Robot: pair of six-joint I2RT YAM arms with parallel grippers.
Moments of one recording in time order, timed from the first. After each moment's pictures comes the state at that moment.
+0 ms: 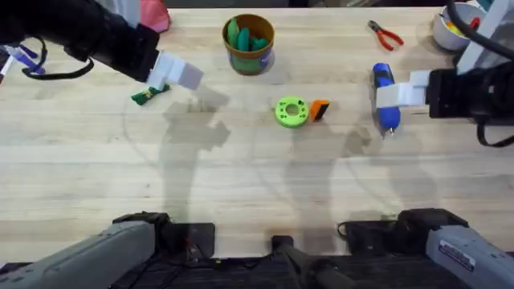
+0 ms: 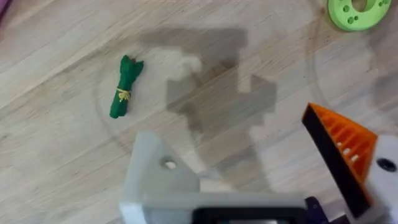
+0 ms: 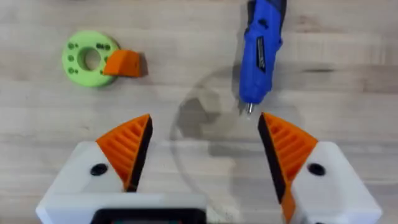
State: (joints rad) left arm 0.03 1.29 1.36 -1.21 0.27 0.46; right arm 0.00 0.98 1.05 -1.13 -0.03 0.02
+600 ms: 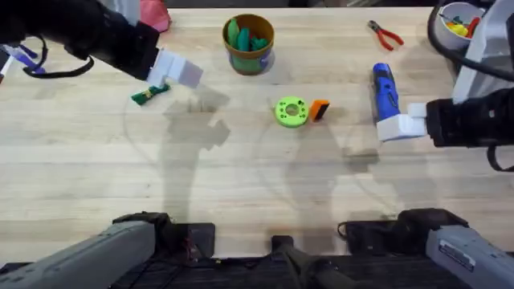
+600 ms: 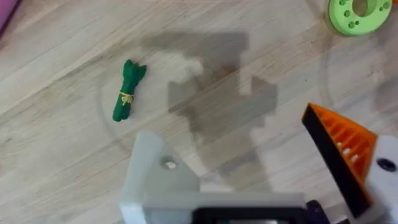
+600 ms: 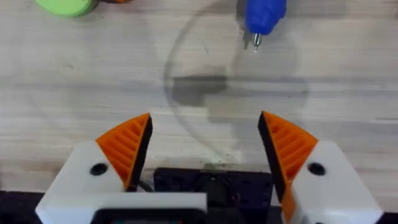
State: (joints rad) left arm 0.03 1.29 1.36 -1.19 0.27 0.46; right arm 0.00 0.98 1.05 -1.37 -0.03 0.02
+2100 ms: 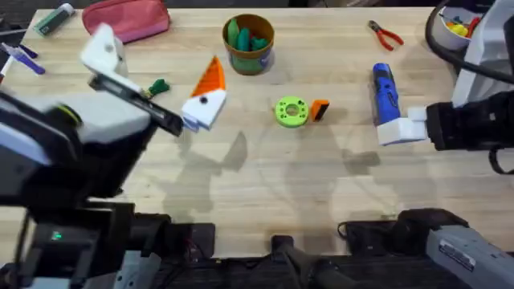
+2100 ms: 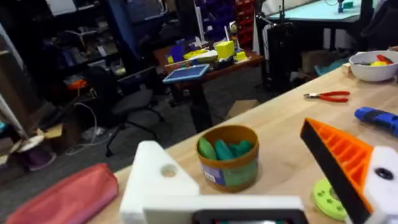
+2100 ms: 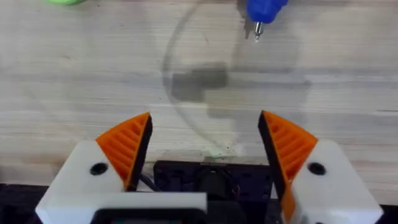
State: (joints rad) left arm -0.04 0.36 0.31 0.16 0.42 0.17; right arm 0.00 0.98 1.05 -1.40 -0.03 0.02
